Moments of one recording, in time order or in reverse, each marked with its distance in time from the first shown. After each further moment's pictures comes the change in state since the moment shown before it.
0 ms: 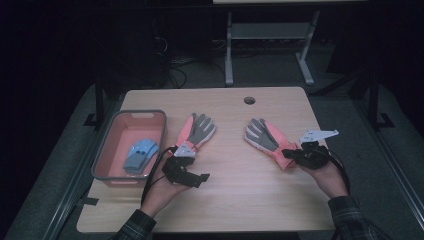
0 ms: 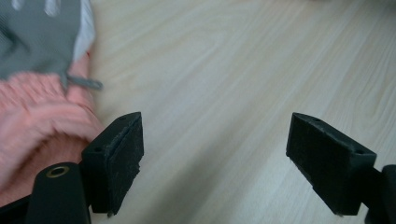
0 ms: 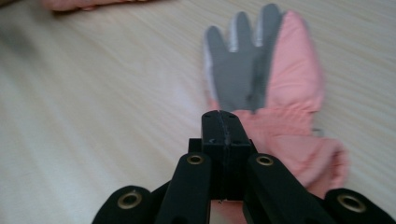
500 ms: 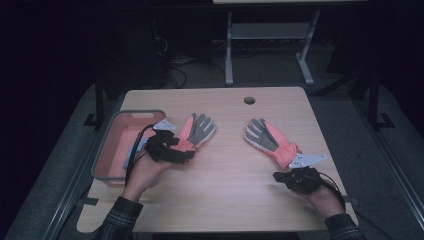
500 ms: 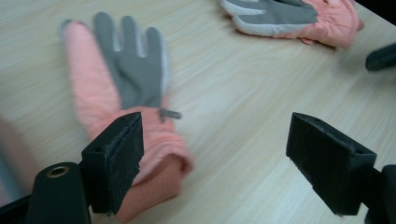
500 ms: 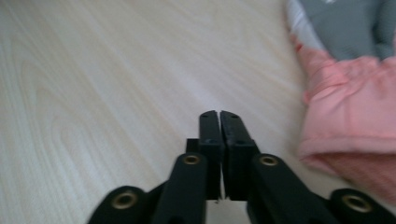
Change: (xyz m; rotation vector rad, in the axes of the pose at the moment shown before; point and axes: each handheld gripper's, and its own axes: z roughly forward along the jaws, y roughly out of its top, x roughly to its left) left arm 0.040 0.039 -0.044 -0.032 0.038 -0.098; right arm 0.053 -0.036 0.007 0.051 0.070 -0.058
